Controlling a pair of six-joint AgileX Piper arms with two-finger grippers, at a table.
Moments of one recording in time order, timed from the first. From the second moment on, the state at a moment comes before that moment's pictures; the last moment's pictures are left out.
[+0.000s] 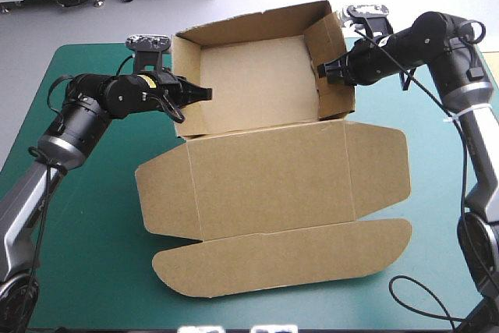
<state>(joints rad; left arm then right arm) -0.35 1.51 -1.49 -0.20 0.75 -0.04 0.16 1.74 -1.90 0.44 1.19 -0.19</state>
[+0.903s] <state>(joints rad) -0.35 1.78 -1.56 -0.14 1.00 0.07 0.32 1.97 -1.90 0.11 1.25 0.02</state>
